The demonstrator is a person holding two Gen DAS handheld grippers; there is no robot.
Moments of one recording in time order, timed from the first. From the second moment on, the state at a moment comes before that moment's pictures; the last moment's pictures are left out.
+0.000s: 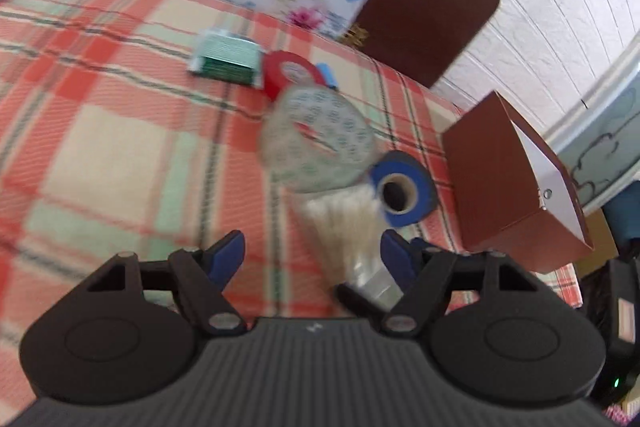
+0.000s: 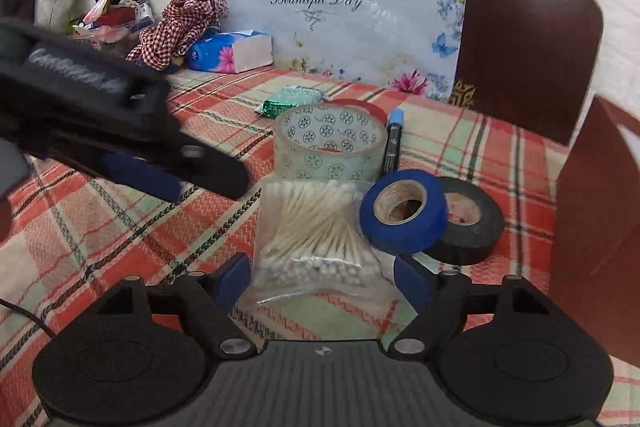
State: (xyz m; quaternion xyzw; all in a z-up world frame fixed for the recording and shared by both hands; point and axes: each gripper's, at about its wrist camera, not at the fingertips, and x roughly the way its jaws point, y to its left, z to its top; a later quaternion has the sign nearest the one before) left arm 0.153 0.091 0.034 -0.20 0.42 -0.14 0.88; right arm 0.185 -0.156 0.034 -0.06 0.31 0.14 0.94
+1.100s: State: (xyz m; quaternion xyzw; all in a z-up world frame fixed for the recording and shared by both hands) left arm 0.198 -0.167 0.135 -0.04 0.34 -0.28 0.90; right arm 0.149 -0.321 0.103 0.02 0.14 -0.04 0.99
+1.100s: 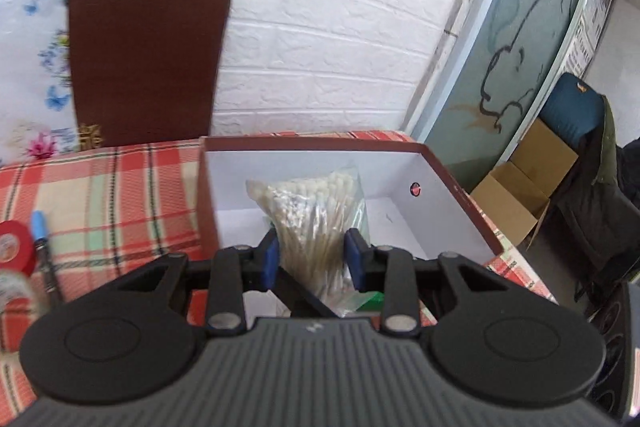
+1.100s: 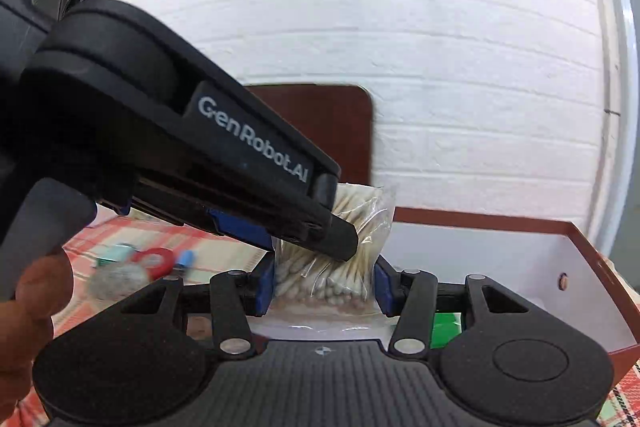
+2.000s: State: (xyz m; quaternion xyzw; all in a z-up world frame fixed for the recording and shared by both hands) left arm 0.107 0.147 0.014 -0.03 0.37 0.08 0.93; right arm 0.126 -0.148 0.046 -0.05 0.21 0.13 0.97
